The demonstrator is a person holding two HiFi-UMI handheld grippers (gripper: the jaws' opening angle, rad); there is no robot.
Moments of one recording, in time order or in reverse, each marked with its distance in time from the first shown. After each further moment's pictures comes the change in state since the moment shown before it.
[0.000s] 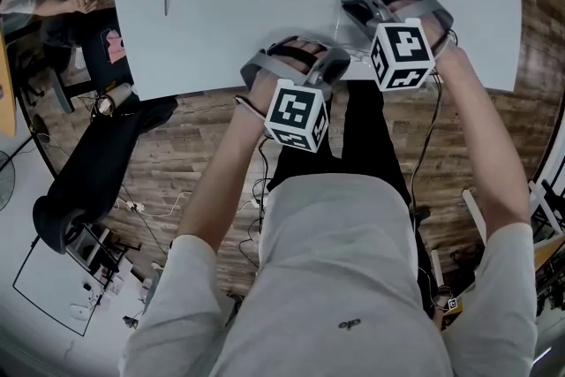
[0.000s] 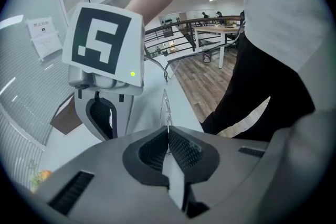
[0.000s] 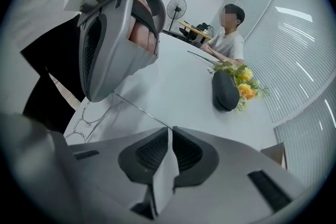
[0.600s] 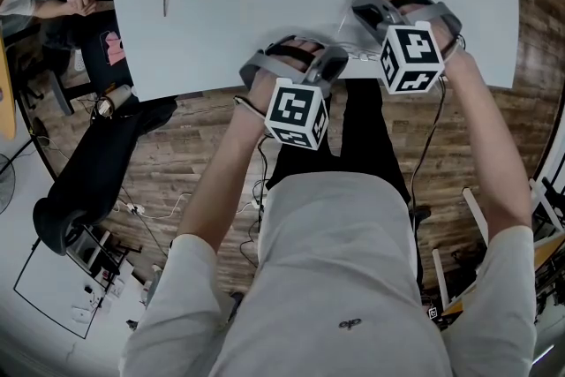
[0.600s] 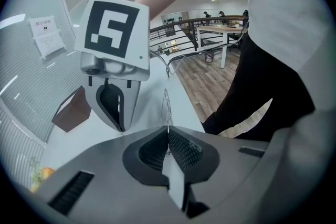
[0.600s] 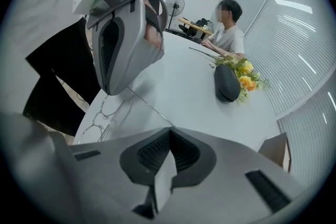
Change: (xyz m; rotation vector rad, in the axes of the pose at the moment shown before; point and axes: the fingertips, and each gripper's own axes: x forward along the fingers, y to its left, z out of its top) left arm 0.002 0.002 -0.004 -0.022 0.010 0.010; right arm -0.010 0.013 -0.016 0.035 0.031 0.043
